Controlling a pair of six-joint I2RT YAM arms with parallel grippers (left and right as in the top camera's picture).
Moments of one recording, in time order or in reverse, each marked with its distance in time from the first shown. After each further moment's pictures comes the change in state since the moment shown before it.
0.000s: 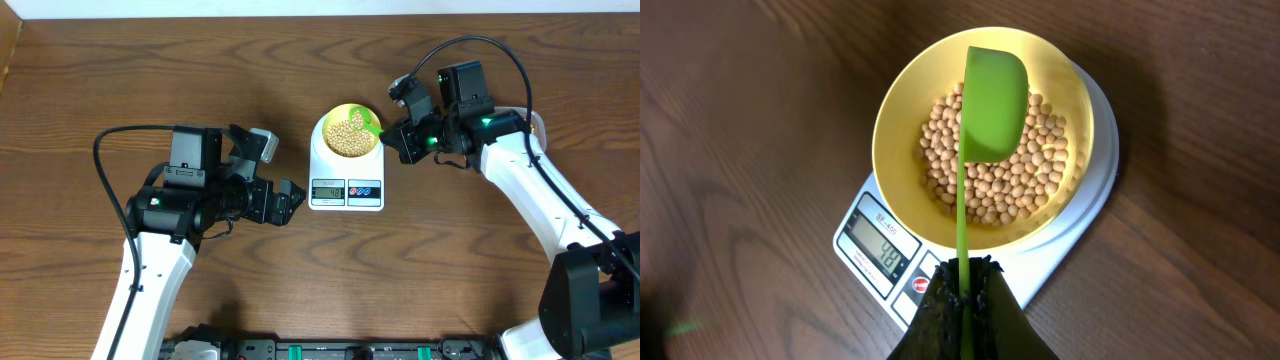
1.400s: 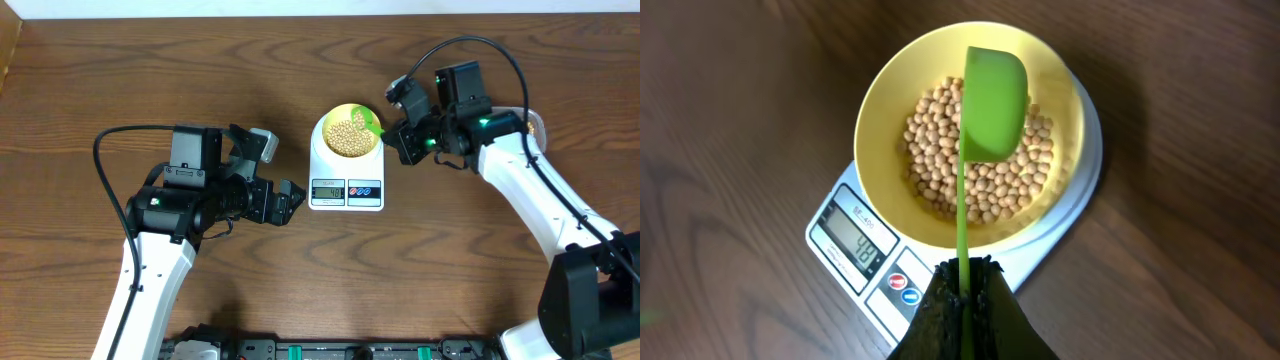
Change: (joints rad) left arm 0.000 0.000 0.000 0.000 0.000 0.000; right arm 0.025 0.000 0.000 -0.002 0.068 -0.074
